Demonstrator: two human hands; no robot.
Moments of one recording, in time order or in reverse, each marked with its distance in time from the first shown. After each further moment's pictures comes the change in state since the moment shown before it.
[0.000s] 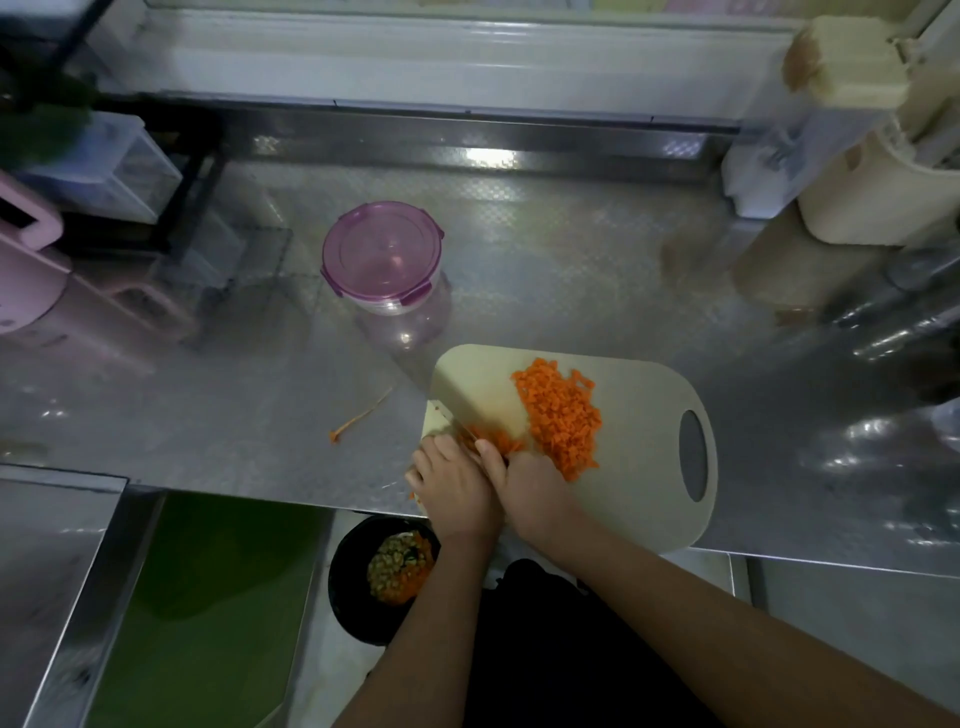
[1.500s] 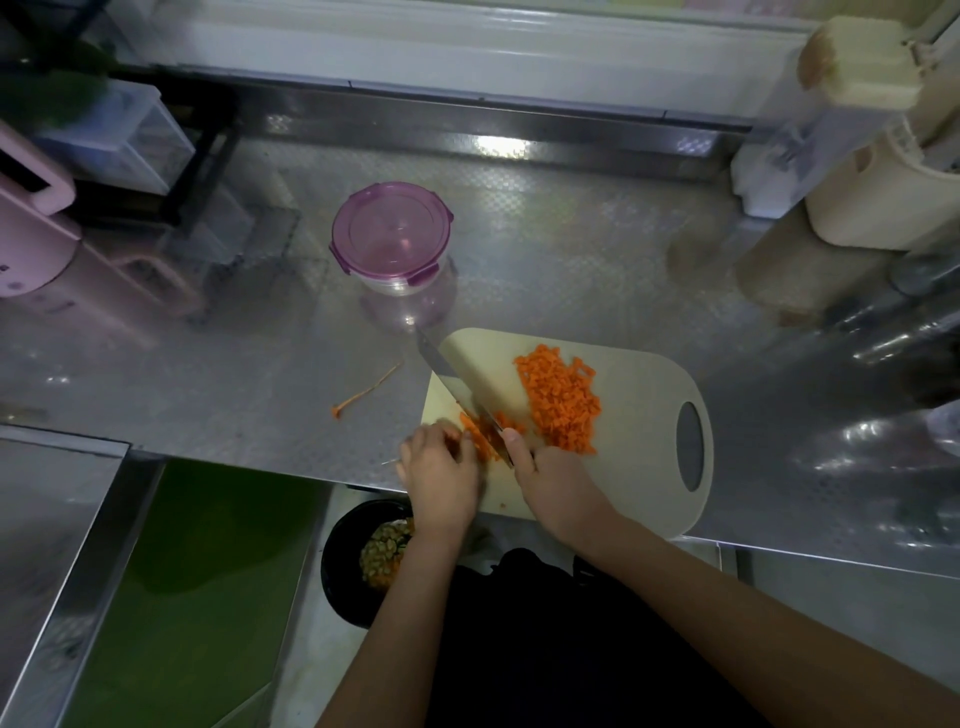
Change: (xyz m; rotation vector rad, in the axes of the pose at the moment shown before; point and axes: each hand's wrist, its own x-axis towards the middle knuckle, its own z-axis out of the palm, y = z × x) left_hand 0.003 -0.010 -0.031 -0.285 -0.284 -0.172; right_hand -0.026 0.014 -0.023 0.174 -0.044 -0.034
